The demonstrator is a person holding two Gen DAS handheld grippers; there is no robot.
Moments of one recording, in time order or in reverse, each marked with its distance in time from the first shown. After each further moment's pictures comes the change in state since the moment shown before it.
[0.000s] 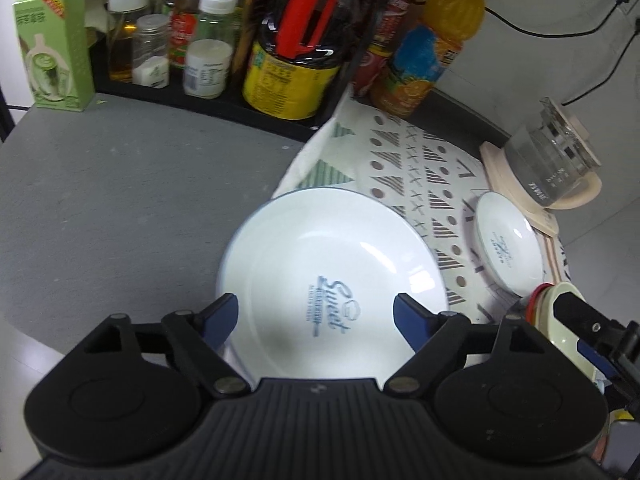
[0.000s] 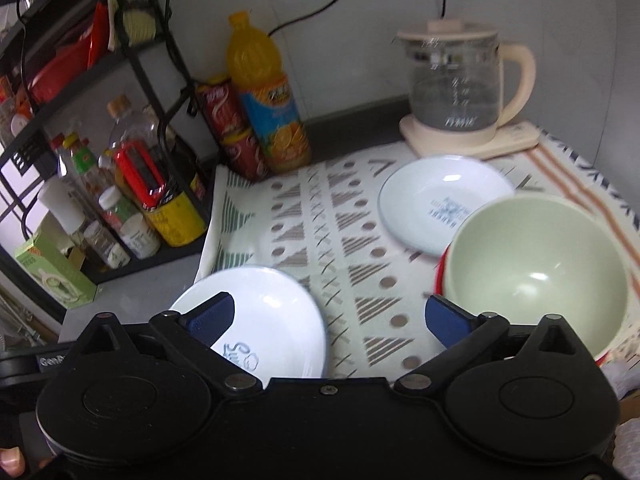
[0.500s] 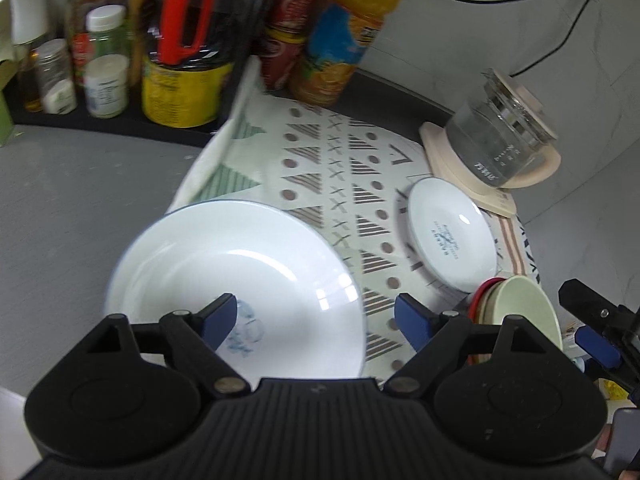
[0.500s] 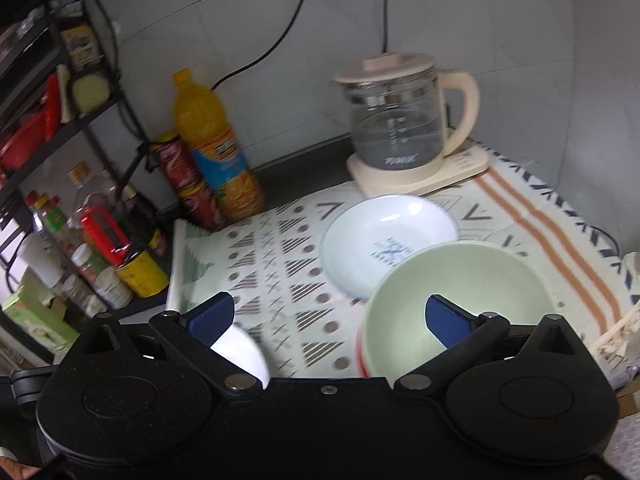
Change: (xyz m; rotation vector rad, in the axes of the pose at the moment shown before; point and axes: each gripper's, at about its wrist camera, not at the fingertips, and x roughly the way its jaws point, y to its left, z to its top) left arm 0.027 -0.070 0.017 0.091 0.030 -0.094; right arm -0.013 -0.053 0.026 0.090 -0.063 -0.065
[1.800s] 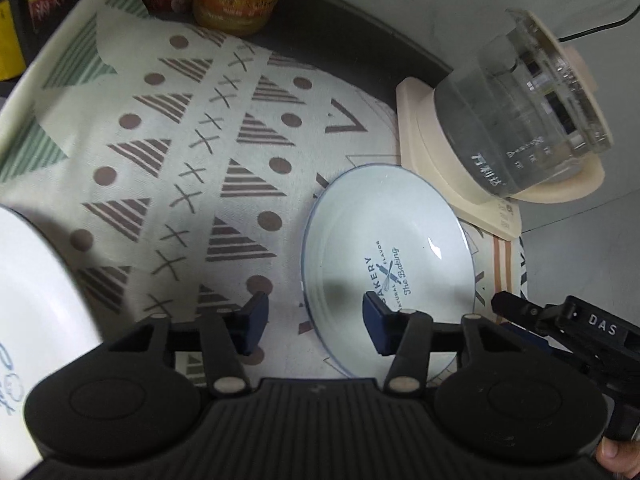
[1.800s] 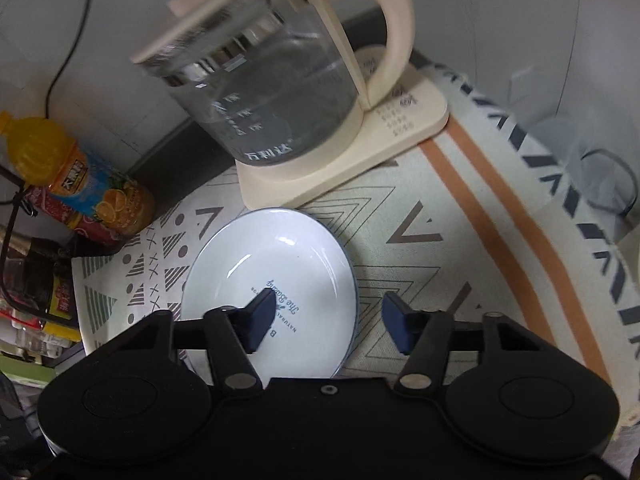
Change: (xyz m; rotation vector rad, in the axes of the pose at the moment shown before) left arm 0.165 -0.105 0.048 -0.158 0.163 -0.010; right arm 0.176 -0.146 0.101 0.154 0.395 0.048
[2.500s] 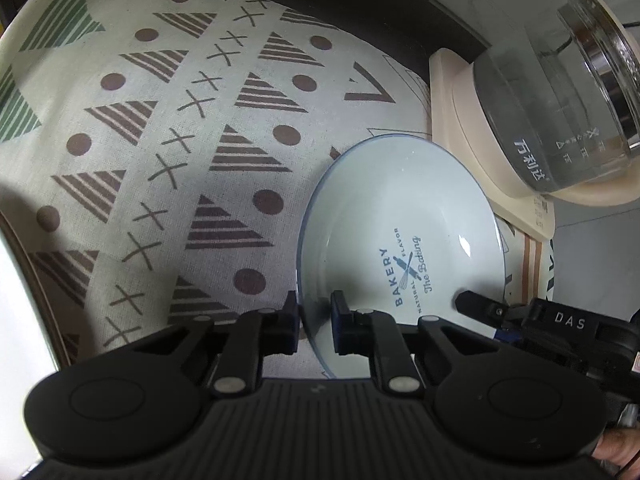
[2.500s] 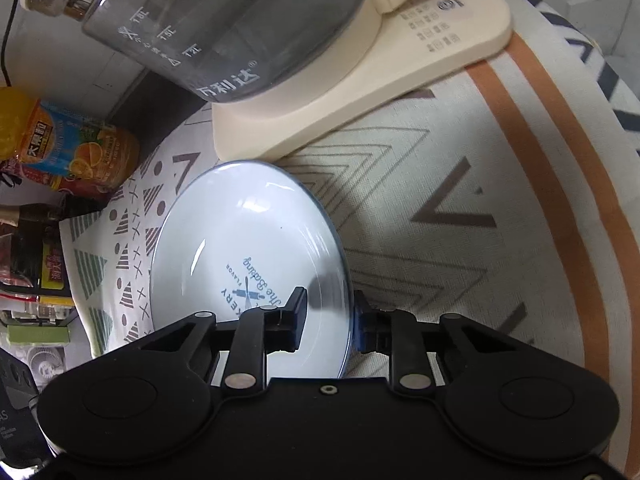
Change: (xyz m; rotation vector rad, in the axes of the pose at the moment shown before) left arm 0.036 -0.005 0.004 -0.061 0.074 0.062; right arm 0.076 -0.014 0.025 -0.035 0.257 0.105
